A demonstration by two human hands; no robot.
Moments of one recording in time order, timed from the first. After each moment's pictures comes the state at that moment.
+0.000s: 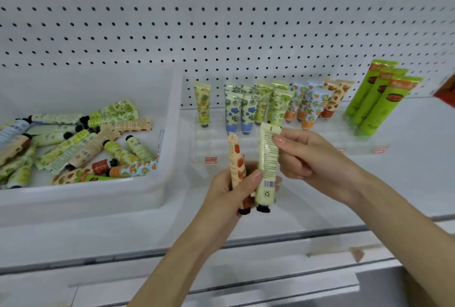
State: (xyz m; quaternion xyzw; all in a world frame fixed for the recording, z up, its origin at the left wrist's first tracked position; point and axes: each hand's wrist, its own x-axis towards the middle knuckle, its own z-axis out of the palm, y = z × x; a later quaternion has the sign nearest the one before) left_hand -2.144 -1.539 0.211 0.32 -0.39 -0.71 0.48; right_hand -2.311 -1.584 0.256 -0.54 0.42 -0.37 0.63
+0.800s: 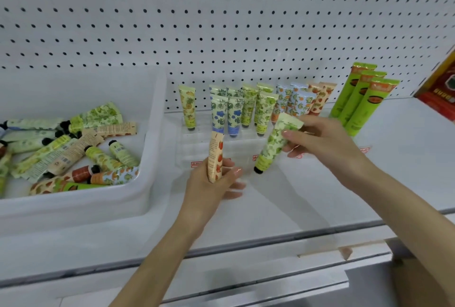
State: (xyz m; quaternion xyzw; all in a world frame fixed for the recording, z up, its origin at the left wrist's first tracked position) left_hand -2.143 -1.569 0.199 0.49 -0.43 -0.57 0.49; right_hand -2.344 -1.596 0.268 -0.59 0.55 -0.43 0.41
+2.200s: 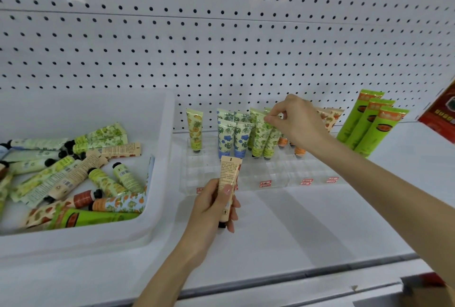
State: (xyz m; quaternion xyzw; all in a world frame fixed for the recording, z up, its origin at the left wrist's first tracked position) left_hand -2.133 -1.579 0.189 0.46 -0.46 -0.59 0.48; right_hand -2.317 -1.702 0.281 -0.74 0.62 -0.27 0.03
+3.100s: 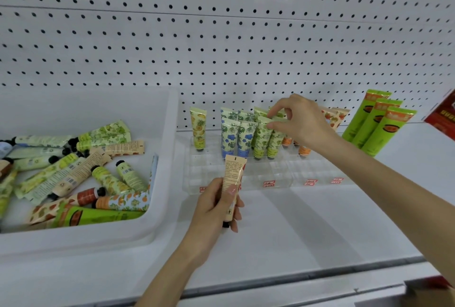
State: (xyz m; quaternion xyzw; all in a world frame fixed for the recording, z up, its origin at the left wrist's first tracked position) left_hand -2.132 -1.579 0.190 0.46 -0.47 -0.58 0.48; right_hand -2.322 -1.707 0.278 -0.76 0.59 -0.27 0.03
